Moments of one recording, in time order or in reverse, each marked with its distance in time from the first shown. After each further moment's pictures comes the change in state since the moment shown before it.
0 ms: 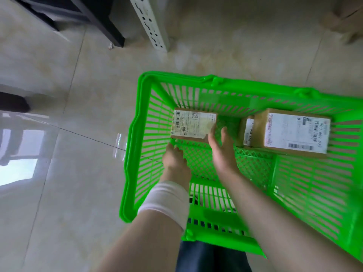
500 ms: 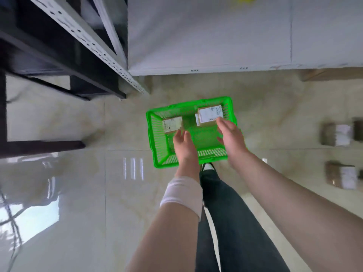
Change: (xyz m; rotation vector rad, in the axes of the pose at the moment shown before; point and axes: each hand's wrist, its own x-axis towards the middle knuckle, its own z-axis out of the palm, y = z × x) left_hand -0.437 0.048 -0.048 0.621 -0.248 0.373; right_hand -0.376 -0.216 -0.189 0.337 0.262 0.057
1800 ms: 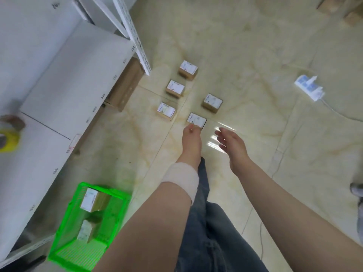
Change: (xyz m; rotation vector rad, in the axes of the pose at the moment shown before) left_hand -0.492 -0.302 0.388 0.856 -0.938 0.158; right_hand -0.209 0.249 -0.618 1.017 0.710 0.085
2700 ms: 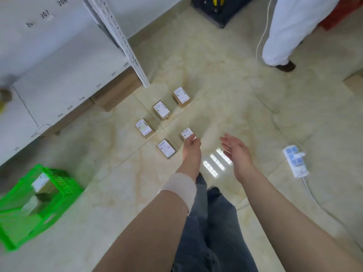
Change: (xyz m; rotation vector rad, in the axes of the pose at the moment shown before) left_hand 0.104 0.110 0.352 -0.176 0.258 -0.048; right_hand 0.254 -0.278 -0.198 -0.282 -0.263 -0.002
